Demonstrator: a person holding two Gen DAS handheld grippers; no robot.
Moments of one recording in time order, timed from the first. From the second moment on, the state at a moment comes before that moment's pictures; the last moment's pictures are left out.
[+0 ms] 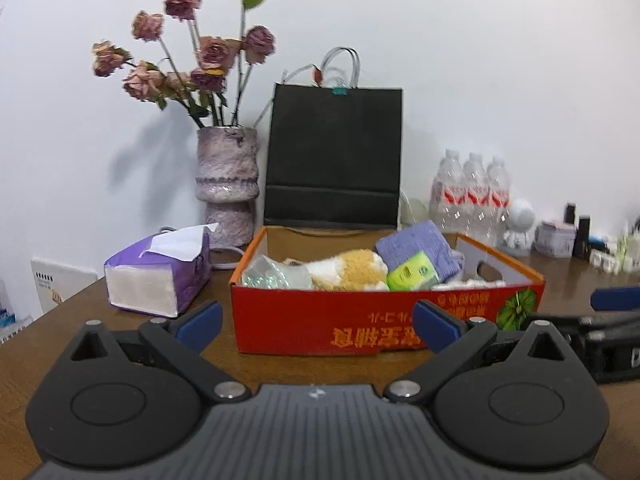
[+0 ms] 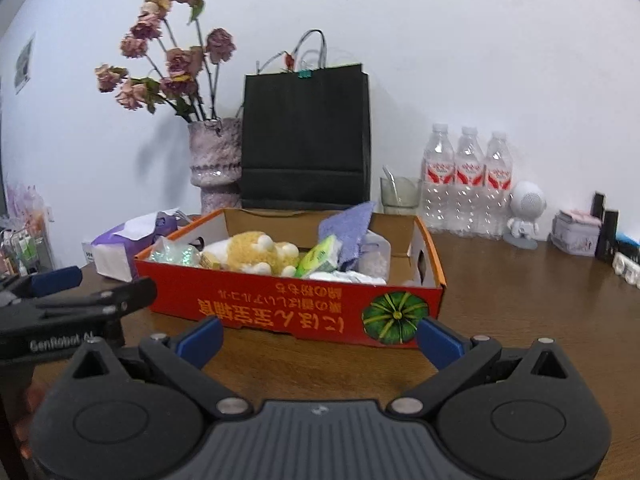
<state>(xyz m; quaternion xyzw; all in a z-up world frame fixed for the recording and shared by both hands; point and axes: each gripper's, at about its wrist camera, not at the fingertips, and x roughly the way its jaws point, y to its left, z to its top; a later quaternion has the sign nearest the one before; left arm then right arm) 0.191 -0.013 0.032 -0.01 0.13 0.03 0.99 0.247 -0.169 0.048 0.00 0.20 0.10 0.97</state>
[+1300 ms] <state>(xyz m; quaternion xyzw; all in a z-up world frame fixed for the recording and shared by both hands) 0.195 0.000 0.023 -0.03 0.16 0.02 0.99 0.257 -0.160 0.021 -0.01 0.20 0.06 0.98</state>
